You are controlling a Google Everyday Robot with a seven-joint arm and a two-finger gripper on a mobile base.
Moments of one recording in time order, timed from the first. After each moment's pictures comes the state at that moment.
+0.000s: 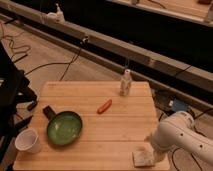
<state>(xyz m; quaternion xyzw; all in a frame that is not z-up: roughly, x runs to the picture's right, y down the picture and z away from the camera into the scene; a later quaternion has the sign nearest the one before) 0.230 0.310 0.700 -0.33 -0.09 -0.08 0.94</state>
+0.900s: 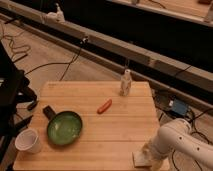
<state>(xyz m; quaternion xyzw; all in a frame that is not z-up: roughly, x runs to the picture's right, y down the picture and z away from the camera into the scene) 0.223 0.350 0.720 -0.36 -0.13 -0.05 0.92</state>
